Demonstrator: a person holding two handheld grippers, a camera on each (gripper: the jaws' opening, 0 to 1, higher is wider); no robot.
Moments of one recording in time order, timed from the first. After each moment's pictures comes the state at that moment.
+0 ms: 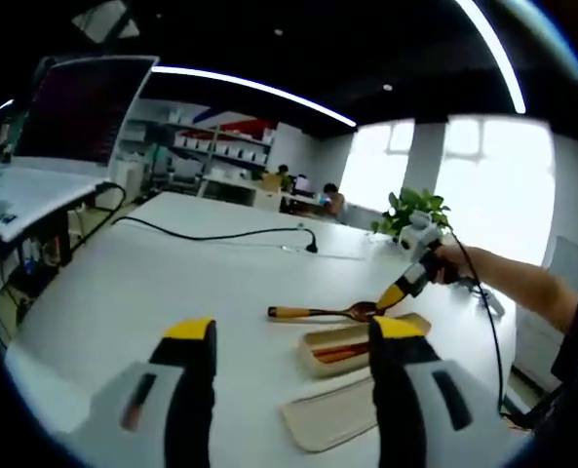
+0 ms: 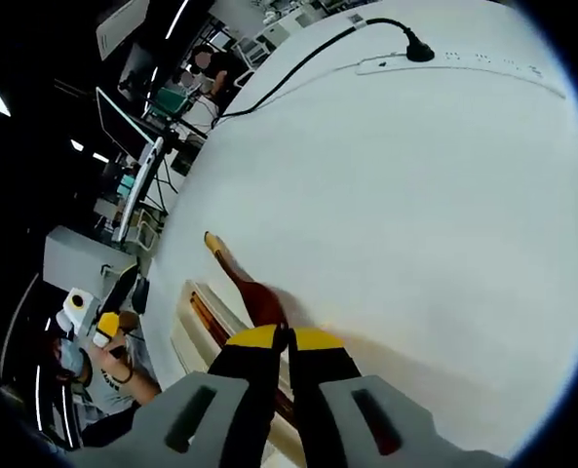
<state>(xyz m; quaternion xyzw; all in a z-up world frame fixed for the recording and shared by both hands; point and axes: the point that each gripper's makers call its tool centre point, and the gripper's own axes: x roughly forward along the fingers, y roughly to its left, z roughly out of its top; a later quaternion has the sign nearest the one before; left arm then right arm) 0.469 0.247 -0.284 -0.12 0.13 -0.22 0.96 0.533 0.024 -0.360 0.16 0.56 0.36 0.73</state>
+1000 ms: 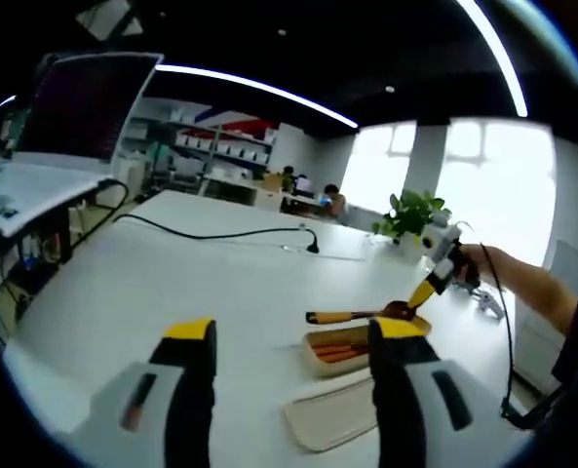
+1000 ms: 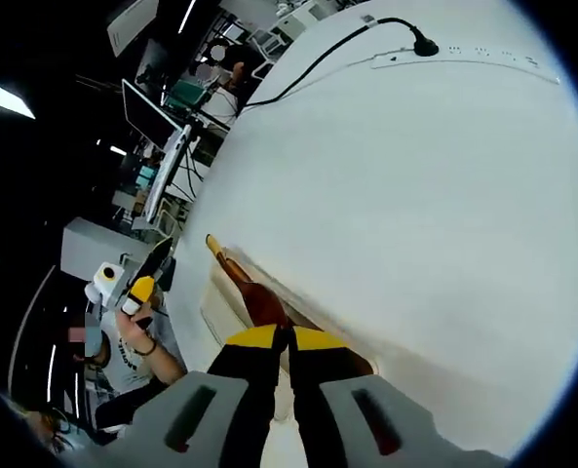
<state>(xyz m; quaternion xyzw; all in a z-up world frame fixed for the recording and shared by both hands) 0.464 0.243 -0.288 -0.12 0.13 -0.22 0.96 0.485 0.011 -0.336 0.17 0.56 0.40 0.71</state>
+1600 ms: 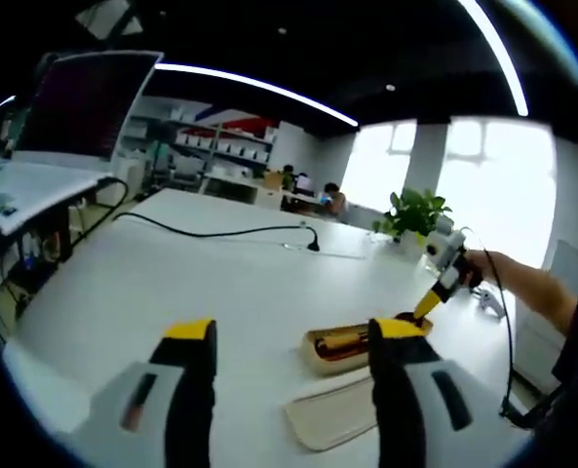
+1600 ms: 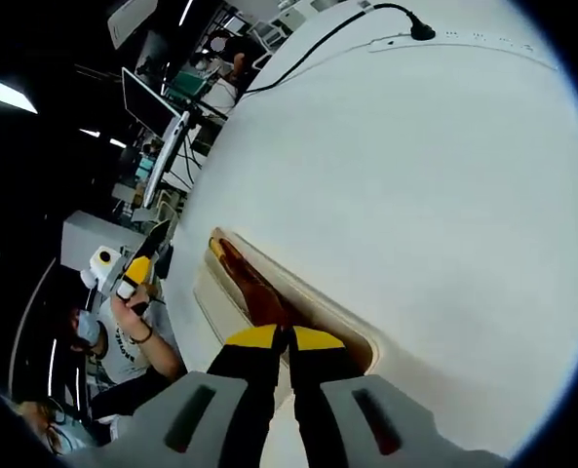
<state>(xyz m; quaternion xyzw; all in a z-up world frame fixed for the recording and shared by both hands) 0.460 0.236 -0.292 -0.12 0.13 -0.22 0.96 0.464 0.009 -0.351 0.16 0.57 0.40 0.70</state>
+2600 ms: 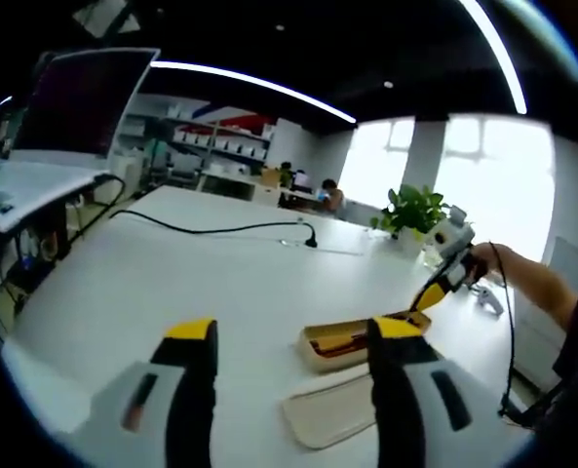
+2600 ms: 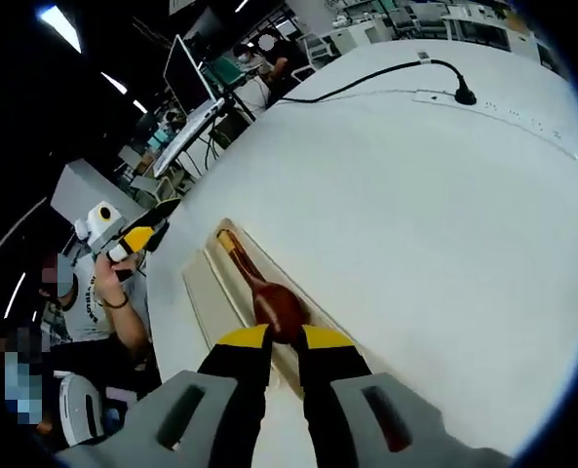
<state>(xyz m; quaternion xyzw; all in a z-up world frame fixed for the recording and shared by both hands) 0.465 0.235 -0.295 -0.12 0.14 -0.23 0.96 0.480 -0.004 -0.335 0.06 0.50 0.45 0.74</state>
